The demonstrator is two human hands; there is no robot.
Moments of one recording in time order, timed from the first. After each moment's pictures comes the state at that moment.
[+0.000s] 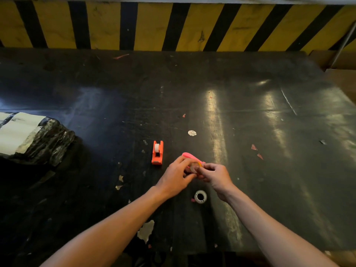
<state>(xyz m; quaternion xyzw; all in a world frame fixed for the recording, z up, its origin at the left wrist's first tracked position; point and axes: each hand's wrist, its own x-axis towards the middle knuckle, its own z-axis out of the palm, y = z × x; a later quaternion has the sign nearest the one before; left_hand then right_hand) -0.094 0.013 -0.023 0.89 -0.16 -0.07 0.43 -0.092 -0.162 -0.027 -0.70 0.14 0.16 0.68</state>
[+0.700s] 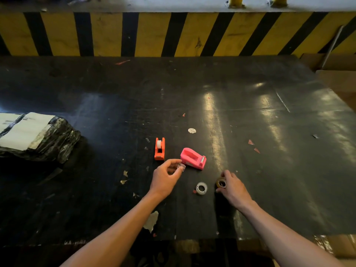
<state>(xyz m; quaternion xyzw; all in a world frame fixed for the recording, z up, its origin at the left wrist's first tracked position) -0.143 0.035 -0.020 0.82 0.05 -0.04 0.56 -0.143 -0.217 -0.054 -0.96 0.05 0.18 0.22</state>
